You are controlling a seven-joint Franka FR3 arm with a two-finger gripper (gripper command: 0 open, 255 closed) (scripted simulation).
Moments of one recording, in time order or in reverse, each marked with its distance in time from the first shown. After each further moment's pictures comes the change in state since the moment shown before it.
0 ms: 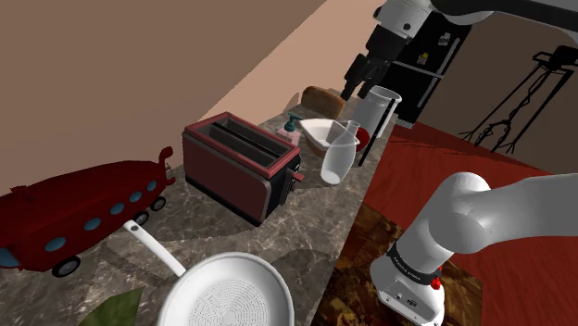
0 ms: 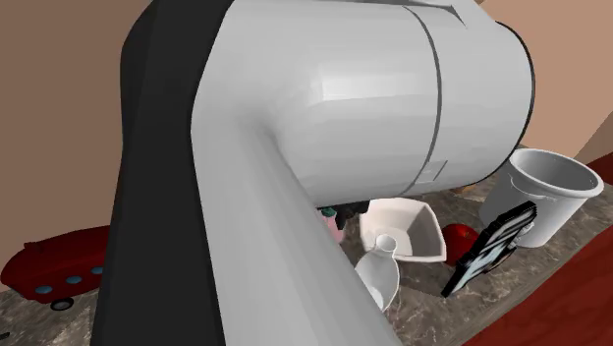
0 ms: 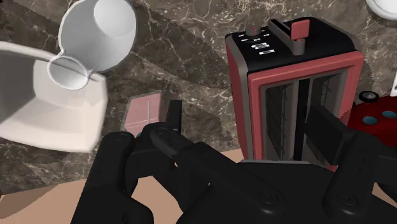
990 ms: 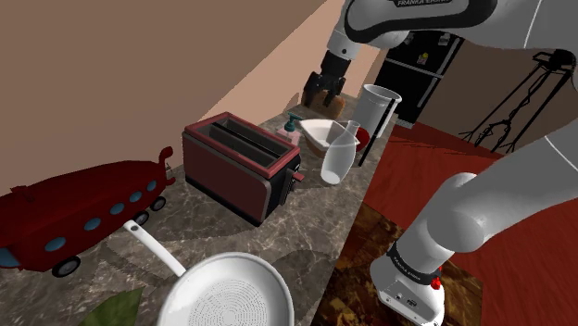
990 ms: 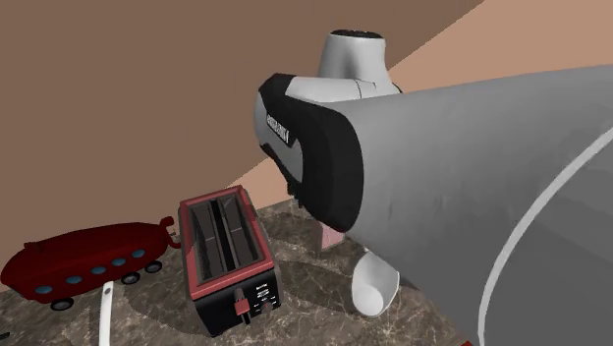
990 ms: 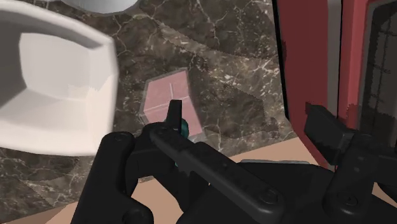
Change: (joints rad) arm -0.042 0.449 -0.088 0.119 -0.001 0.263 -0.042
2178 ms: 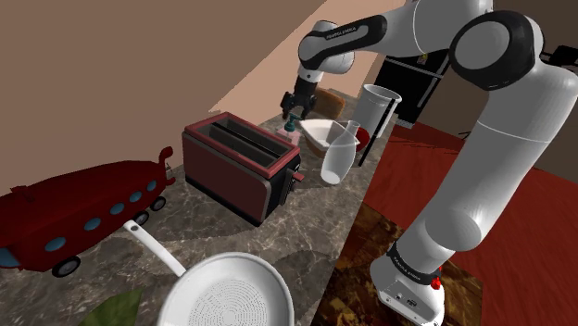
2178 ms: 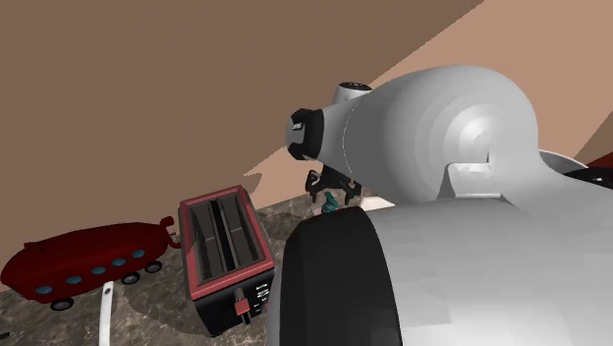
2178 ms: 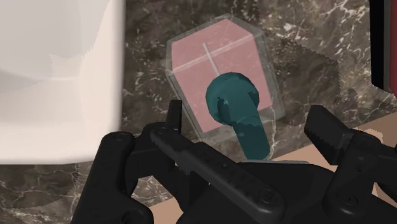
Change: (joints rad) arm -0.040 0.503 -0.063 0.271 0.084 0.161 -0.063
